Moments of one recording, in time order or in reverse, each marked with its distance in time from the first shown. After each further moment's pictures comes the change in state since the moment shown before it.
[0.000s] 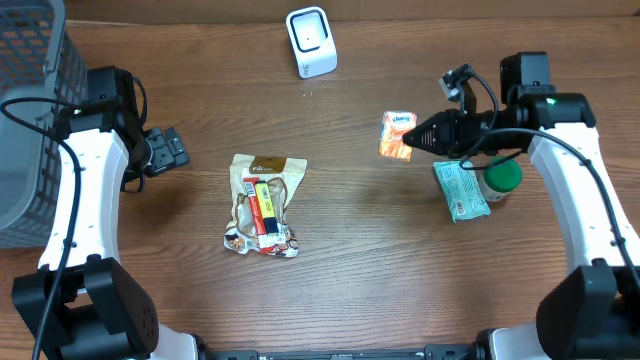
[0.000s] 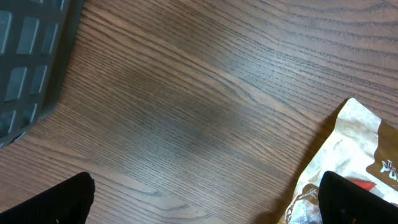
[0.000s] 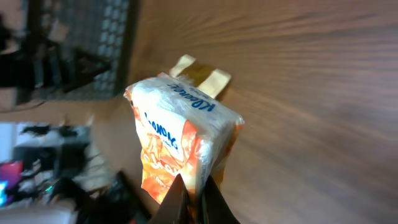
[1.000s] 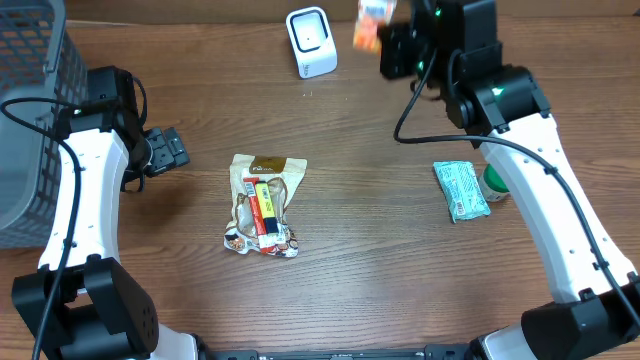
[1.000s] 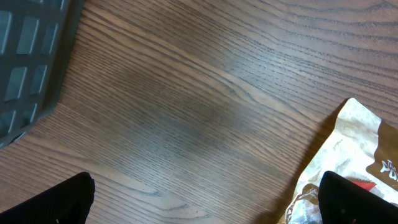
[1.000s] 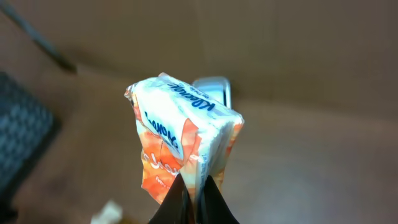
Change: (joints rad) left arm 0.000 0.000 0.000 0.000 0.000 0.000; right arm 0.319 0.017 0.317 0.445 0.756 0.219
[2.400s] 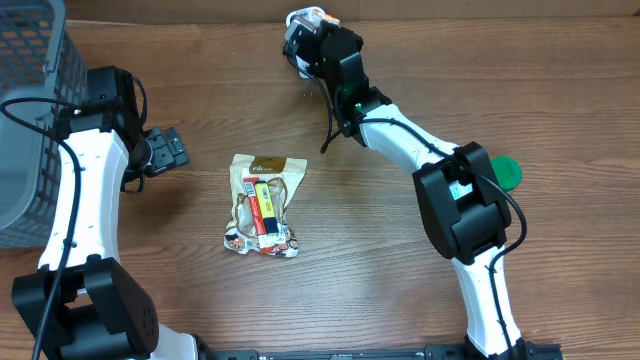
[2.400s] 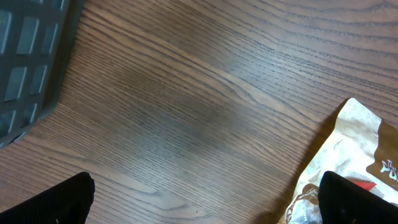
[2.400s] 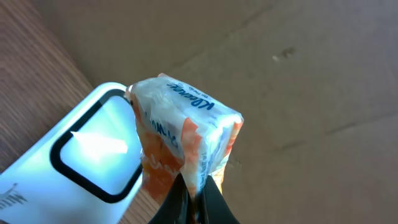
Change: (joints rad) left arm 0.000 0.000 0.000 0.000 0.000 0.000; right arm 0.165 0.656 0.001 0.905 0.424 -1.067
